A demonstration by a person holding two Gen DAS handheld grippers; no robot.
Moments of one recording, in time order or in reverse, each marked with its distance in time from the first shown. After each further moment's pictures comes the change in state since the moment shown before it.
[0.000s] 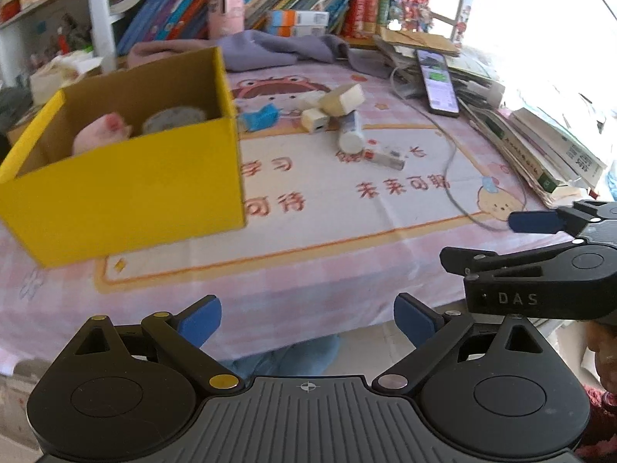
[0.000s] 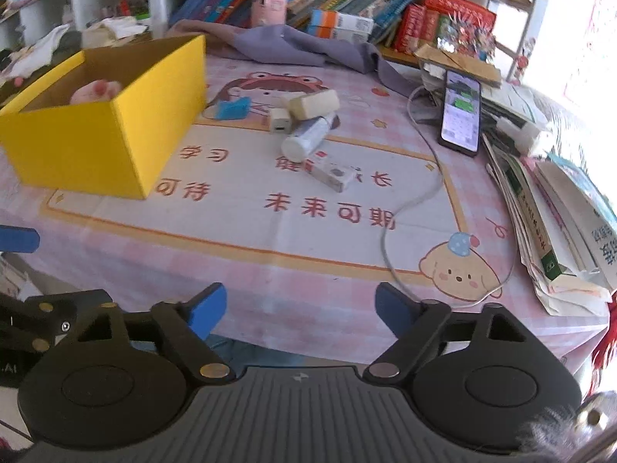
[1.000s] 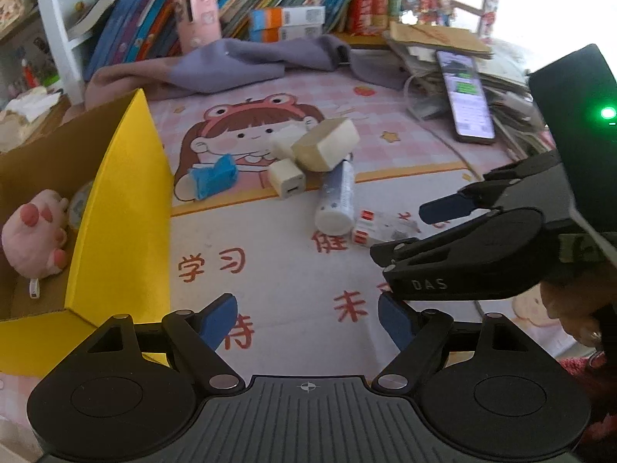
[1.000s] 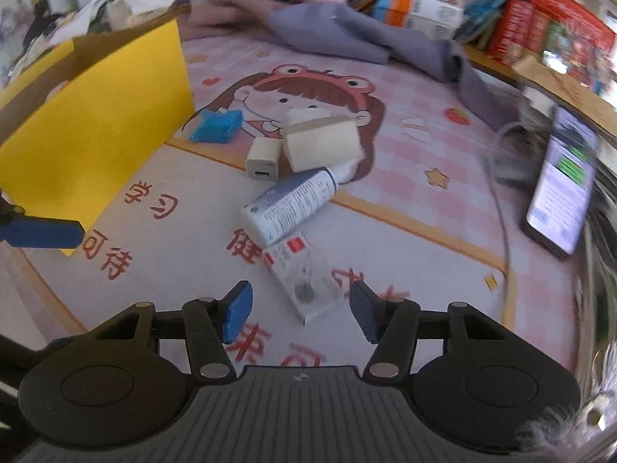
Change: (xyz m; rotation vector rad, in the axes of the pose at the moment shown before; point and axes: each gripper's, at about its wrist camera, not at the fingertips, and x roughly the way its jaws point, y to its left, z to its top) left arm 0.105 -0.046 0.104 -0.018 0.048 0.117; right arm 0.145 -0.065 0.116 -0.231 0.086 0.263
